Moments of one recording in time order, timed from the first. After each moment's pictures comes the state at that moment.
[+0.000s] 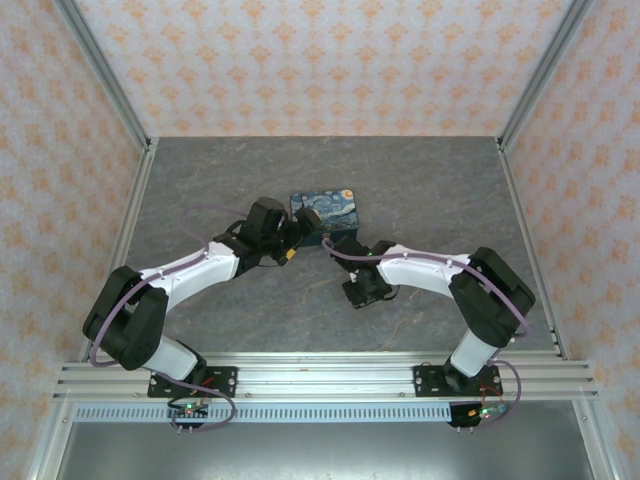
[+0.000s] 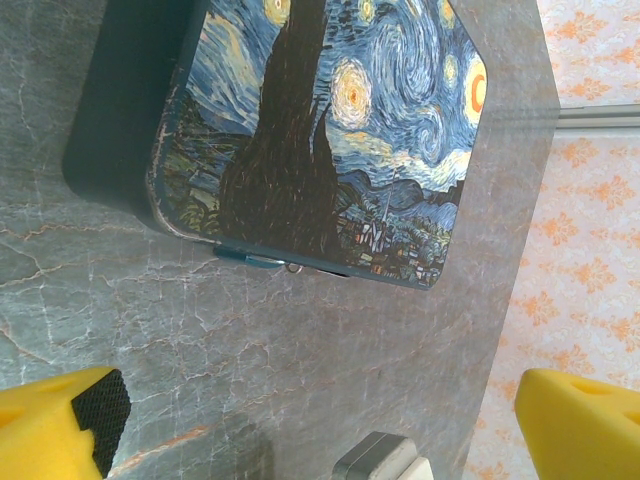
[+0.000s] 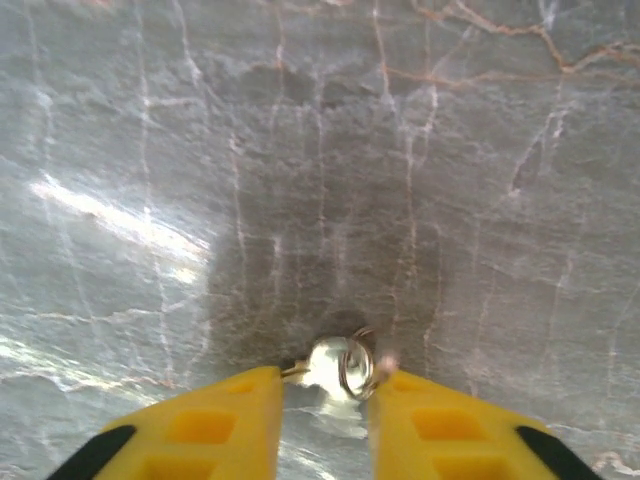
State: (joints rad) left arm -0.51 1.48 0.86 -0.08 0.18 -1.25; right arm 0.82 1.66 0.95 -0.74 0.03 0.38
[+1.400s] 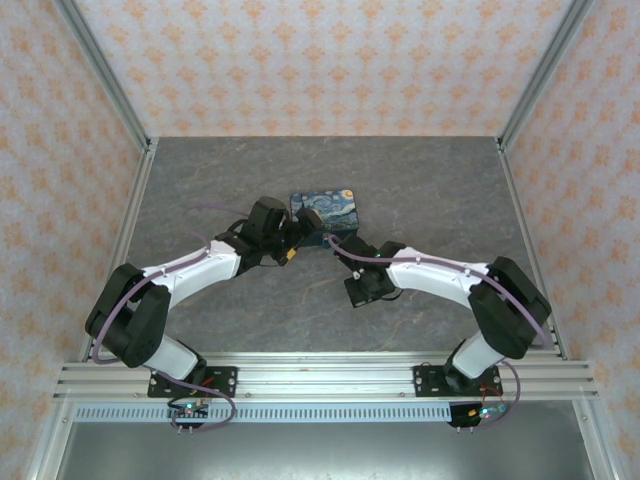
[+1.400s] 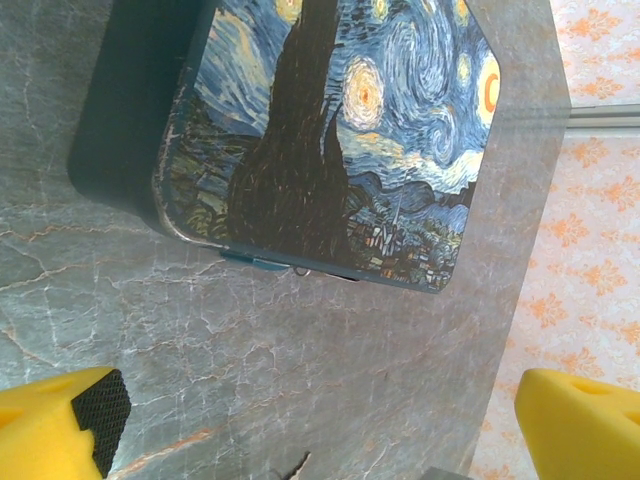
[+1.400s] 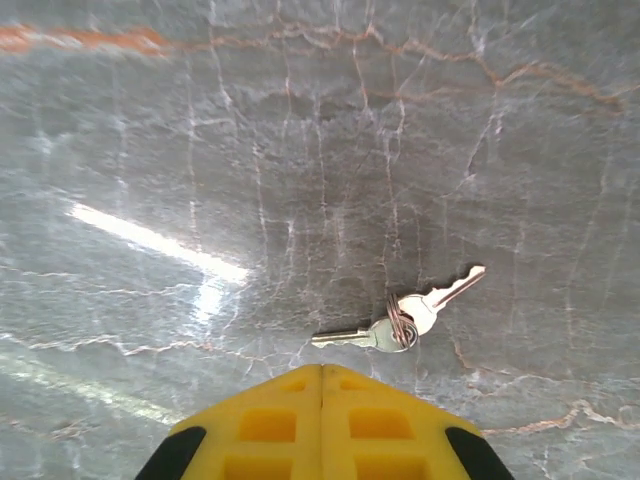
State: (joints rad) left arm -0.51 1.50 0.87 -0.09 0.18 -1.25; right arm 0.82 1.55 0.93 -0.75 0.04 0.44
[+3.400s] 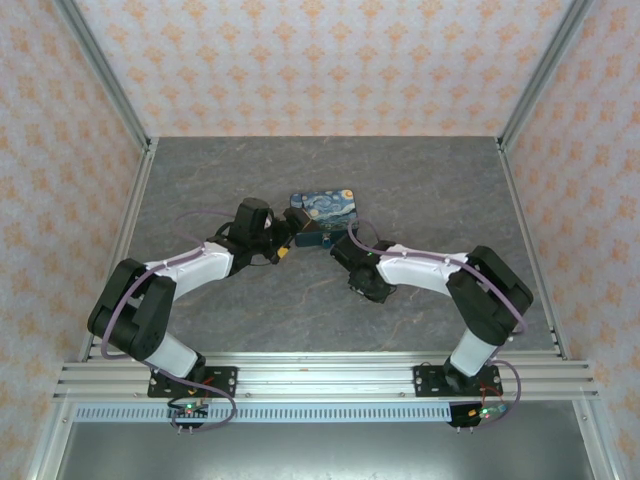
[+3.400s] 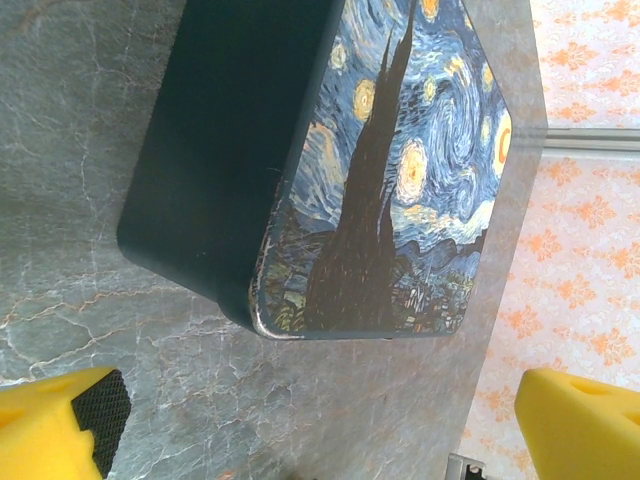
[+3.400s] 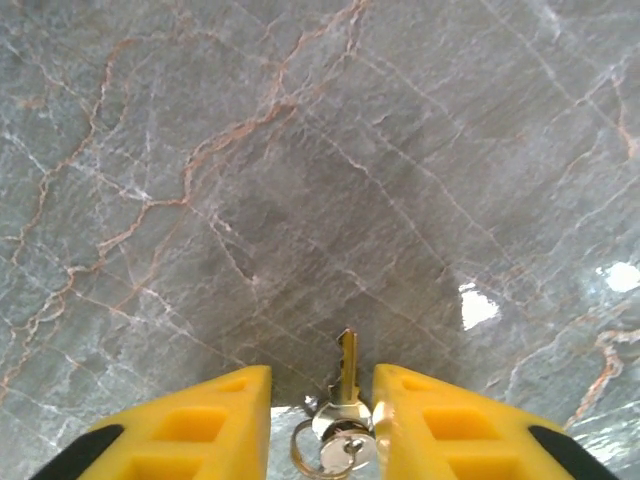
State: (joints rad) left arm -0.40 1.53 0.78 0.07 0.29 -1.22; right arm 0.81 1.67 0.94 -0.70 0.18 1.30
